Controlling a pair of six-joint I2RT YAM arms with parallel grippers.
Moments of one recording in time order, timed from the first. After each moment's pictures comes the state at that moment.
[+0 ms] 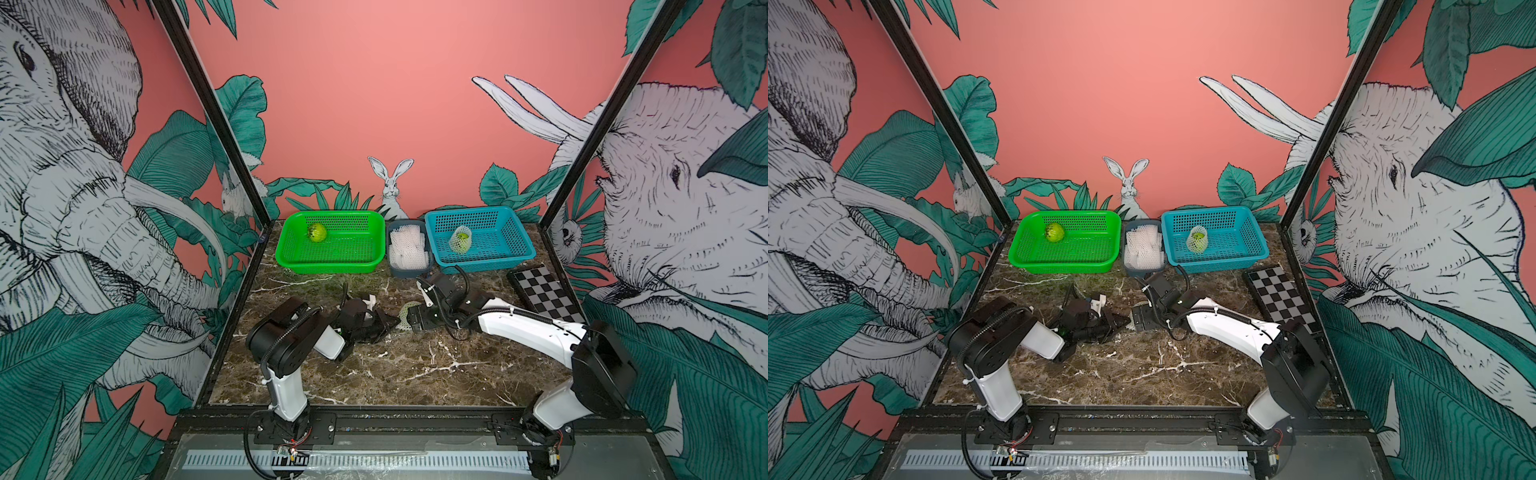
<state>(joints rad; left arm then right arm) -0.60 1.80 0.43 0.89 0.48 -1.25 0.82 1.55 1.06 -0.50 0.03 0.45</state>
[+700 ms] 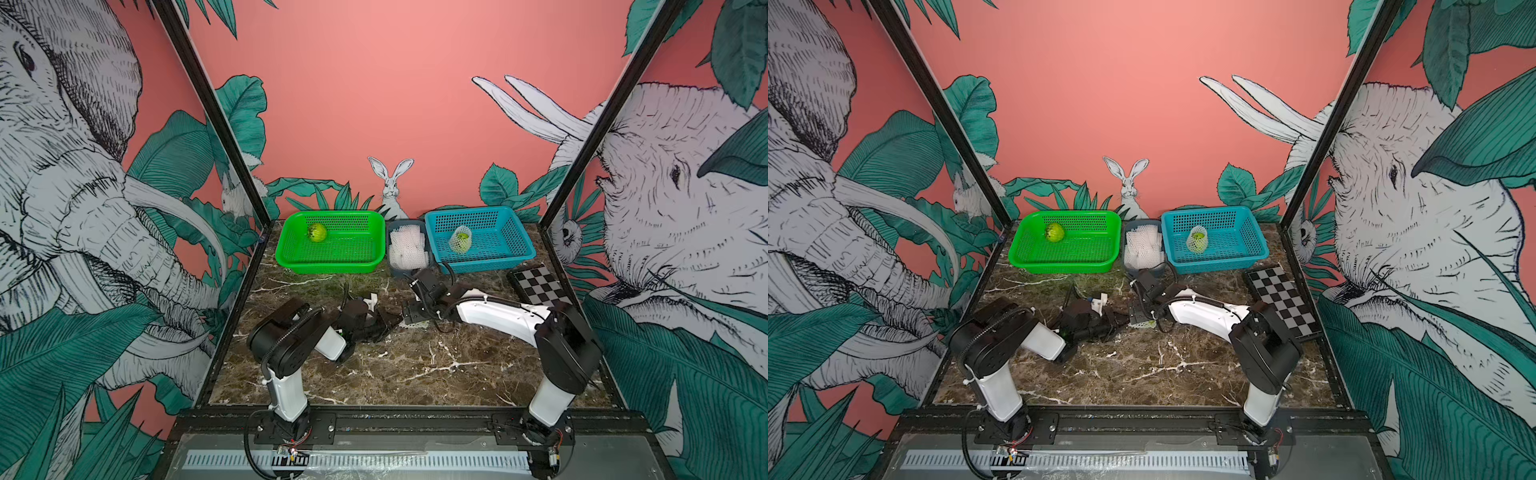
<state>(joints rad) -0.62 1.80 0.43 0.95 0.46 -1.28 0.82 1.75 1.19 -0.48 0.11 0.47</state>
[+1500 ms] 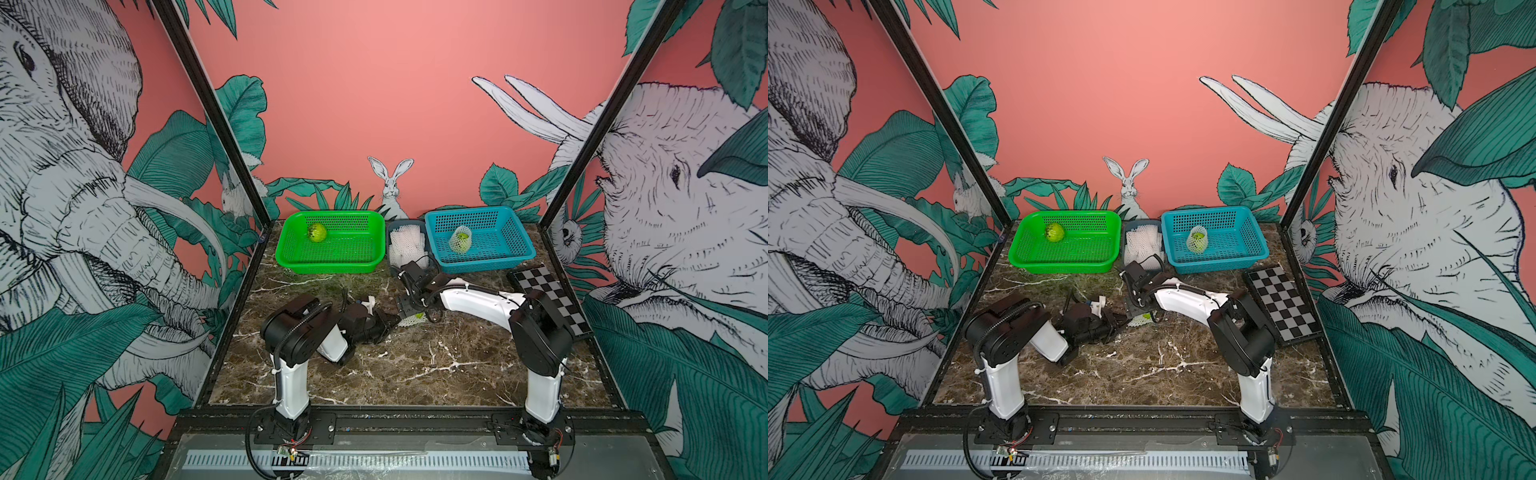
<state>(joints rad) -0.62 1.91 0.41 1.10 0.42 -1.35 0.80 1.93 1.39 -0.59 0.14 0.36</state>
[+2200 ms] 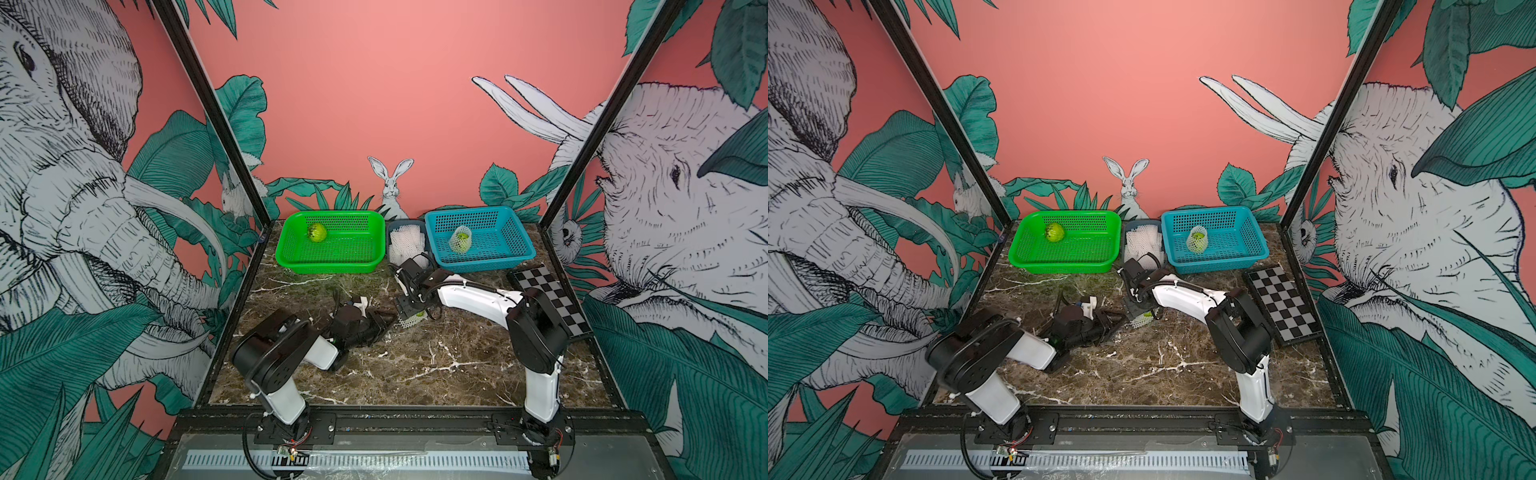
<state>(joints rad) -0.61 1.61 0.32 0.88 0.35 -1.30 0.80 1.95 1.45 -0.67 0.08 0.19</state>
